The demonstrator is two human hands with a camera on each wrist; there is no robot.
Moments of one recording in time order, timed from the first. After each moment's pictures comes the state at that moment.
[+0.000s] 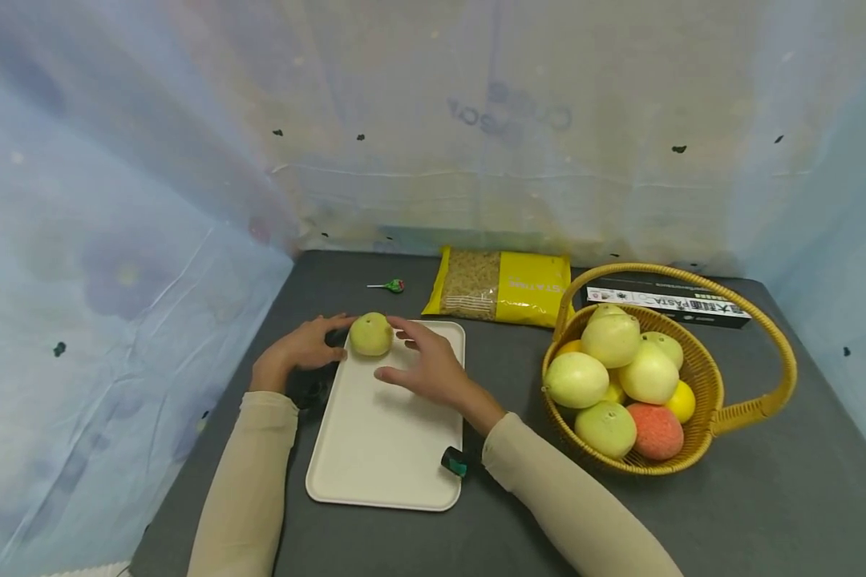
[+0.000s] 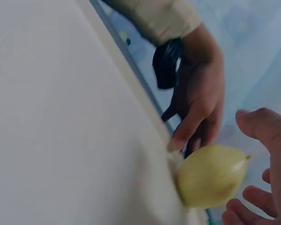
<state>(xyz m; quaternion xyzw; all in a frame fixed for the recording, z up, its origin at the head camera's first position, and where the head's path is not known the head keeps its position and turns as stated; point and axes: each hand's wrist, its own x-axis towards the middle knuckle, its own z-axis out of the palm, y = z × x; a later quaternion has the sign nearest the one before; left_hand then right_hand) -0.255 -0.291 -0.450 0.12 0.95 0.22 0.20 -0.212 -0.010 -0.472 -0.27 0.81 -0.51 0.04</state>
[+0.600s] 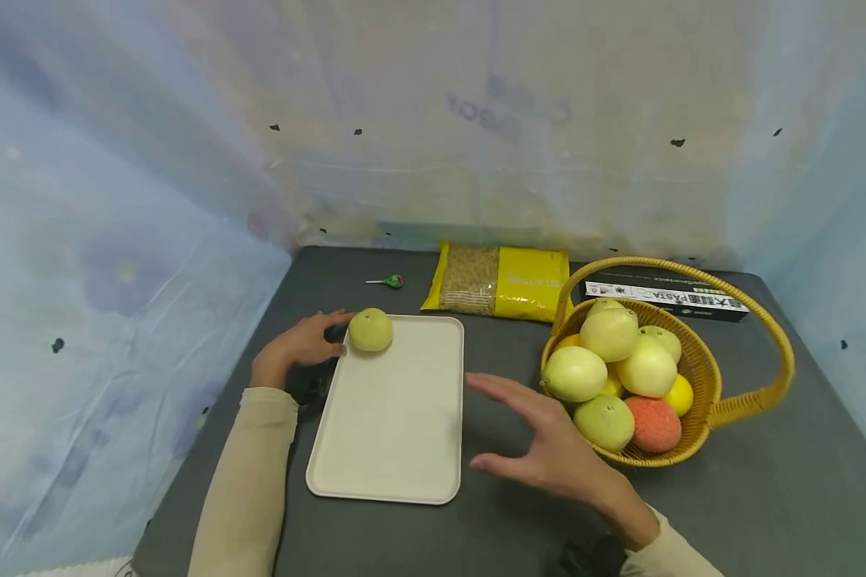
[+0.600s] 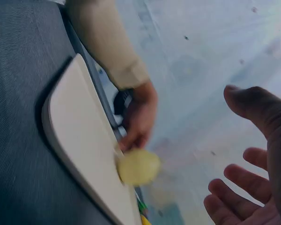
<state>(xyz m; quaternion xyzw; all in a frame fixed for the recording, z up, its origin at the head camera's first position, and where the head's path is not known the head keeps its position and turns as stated) -0.254 -0.294 -0.452 0.13 0.94 0.23 0.20 -0.089 0.128 -0.425 -0.37 0.80 -0.46 -0.08</state>
